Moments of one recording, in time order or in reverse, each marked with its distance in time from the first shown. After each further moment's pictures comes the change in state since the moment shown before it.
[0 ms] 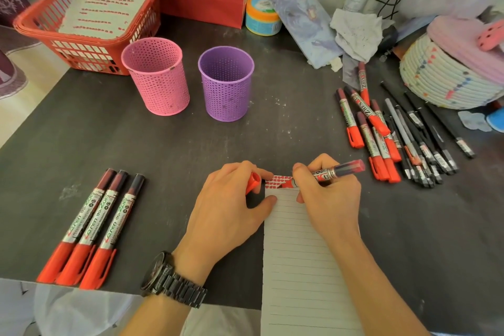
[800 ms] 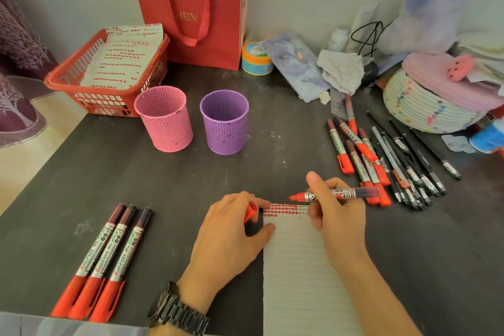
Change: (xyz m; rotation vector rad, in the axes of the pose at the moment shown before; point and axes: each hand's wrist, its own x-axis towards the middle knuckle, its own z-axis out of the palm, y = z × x) left_hand 0.000 0.001 -0.002 -0.036 -0.067 -0.063; right_hand 0.007 -0.009 -0.019 0.434 0.007 0.188
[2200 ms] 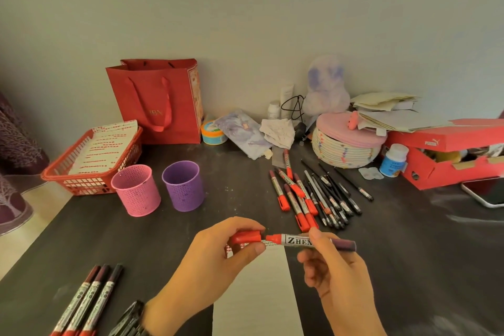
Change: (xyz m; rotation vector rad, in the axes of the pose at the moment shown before) left_hand -0.022 0.121 -0.047 -0.119 -0.052 0.274; right_hand -0.074 -0.067 -0.093 0.408 -0.022 0.144
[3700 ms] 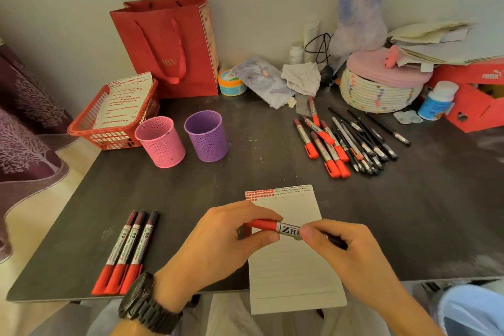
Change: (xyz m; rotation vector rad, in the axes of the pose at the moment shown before) left_hand -0.045 -0.038 -0.007 0.081 -0.099 0.143; right_hand -0.029 0.038 -0.006 -0.768 -0.332 -0.173
